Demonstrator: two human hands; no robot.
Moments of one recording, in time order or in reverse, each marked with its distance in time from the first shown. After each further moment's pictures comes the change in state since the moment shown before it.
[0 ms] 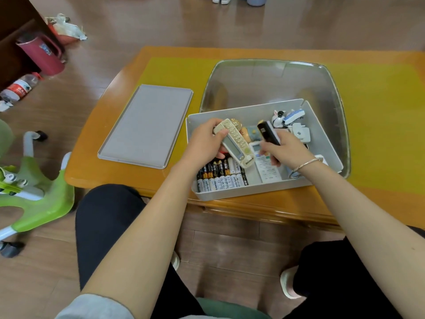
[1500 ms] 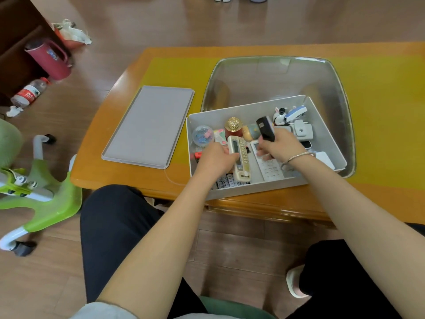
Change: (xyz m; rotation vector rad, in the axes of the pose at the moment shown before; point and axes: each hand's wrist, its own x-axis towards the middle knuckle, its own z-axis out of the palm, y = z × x) left_hand -0.011 -0.013 0.032 0.284 -0.011 -0.214; right_hand 0.018 0.004 0.014 0.039 0.016 0.110
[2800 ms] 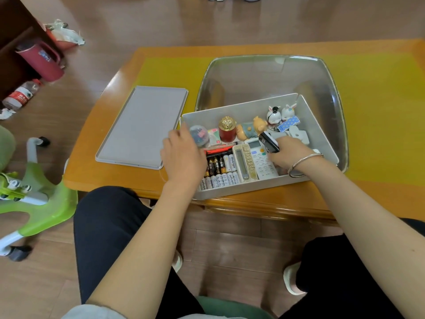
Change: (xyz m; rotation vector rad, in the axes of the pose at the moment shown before) left_hand -0.013 -0.024 -0.023 0.494 0.473 0.087; right_hand -0.023 0.008 -0.021 -0.463 -0.049 0.108
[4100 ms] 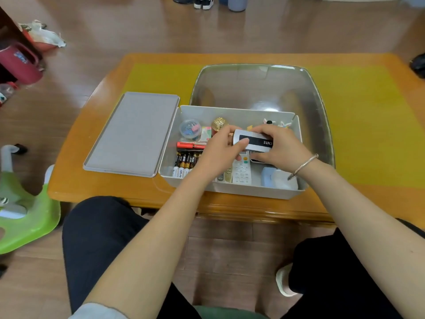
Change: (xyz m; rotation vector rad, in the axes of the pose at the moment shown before) left_hand 0.014 0.054 -0.002 -0.871 -0.461 0.251; right_hand -0.014 -0.020 -0.017 0.106 0.248 -0.456
